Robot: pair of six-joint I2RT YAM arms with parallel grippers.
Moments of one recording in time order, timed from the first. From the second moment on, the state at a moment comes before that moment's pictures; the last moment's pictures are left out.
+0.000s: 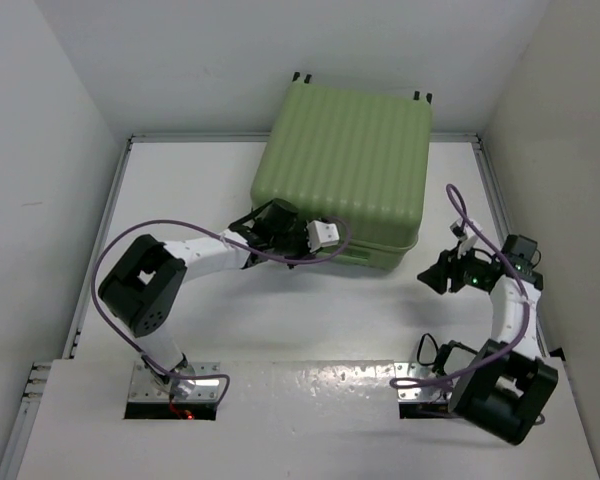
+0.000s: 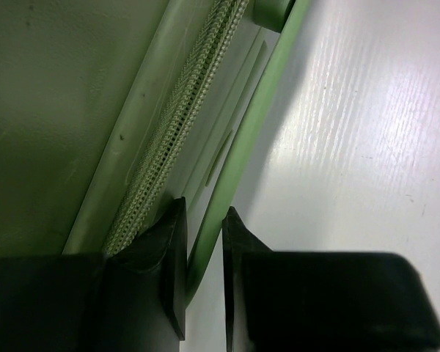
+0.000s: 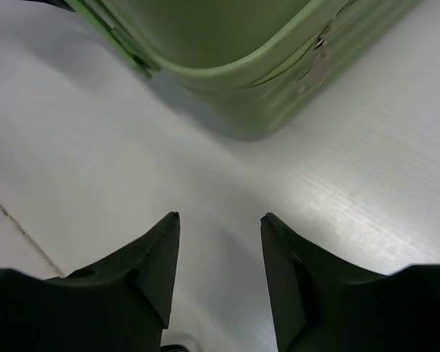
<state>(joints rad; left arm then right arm) -0.68 1.70 0.99 -0.02 0.36 0.52 -0.53 1.01 0.57 -0.72 -0.99 -0.76</state>
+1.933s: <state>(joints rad) -0.61 1.79 1.14 -0.20 0.55 0.52 -0.39 1.62 0.90 -0.88 -1.21 -1.78</state>
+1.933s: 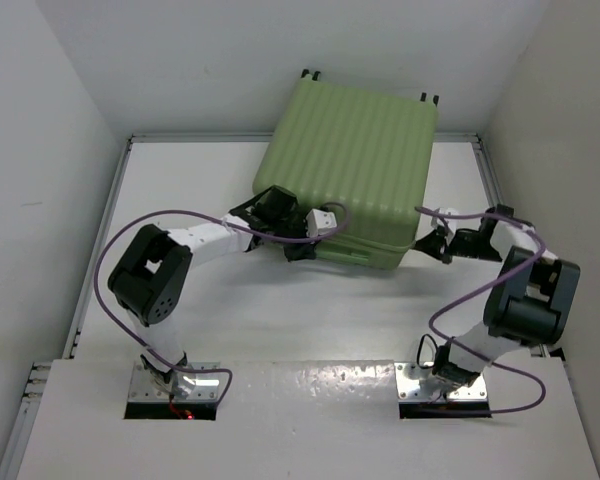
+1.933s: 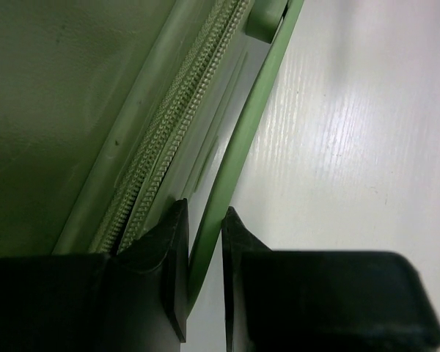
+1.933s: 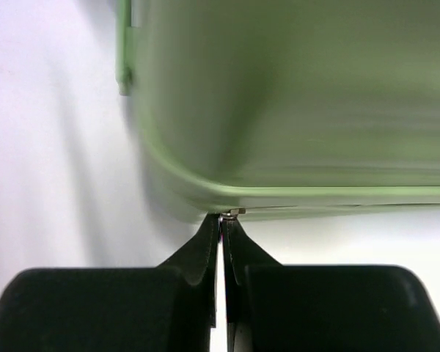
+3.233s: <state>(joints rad) -0.65 1.62 0.80 0.28 0.51 0.30 0.66 1.13 0.38 0.29 0.09 -0.25</state>
